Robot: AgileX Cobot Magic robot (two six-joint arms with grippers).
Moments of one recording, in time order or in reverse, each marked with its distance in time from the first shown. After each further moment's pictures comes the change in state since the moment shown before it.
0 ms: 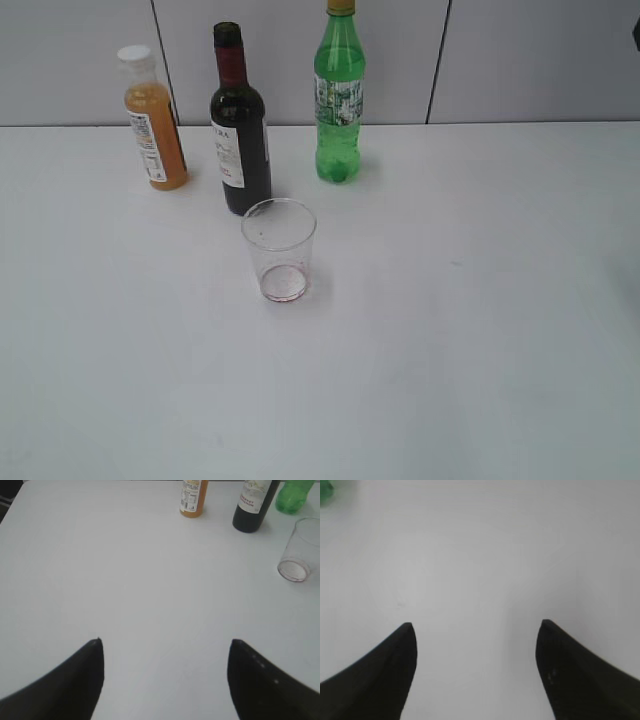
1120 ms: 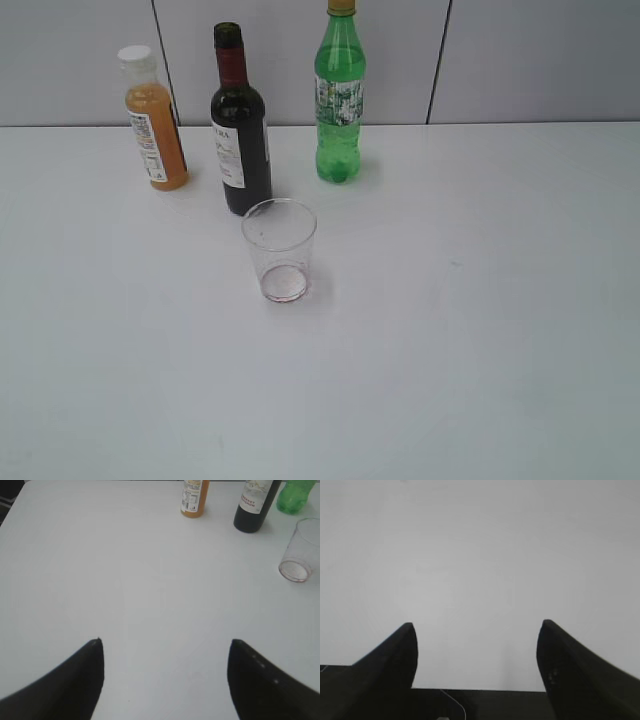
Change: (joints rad) left arm 0.000 0.000 0.000 0.000 0.000 0.000; right arm 0.000 -1.112 1.042 0.026 -0.156 -0.003
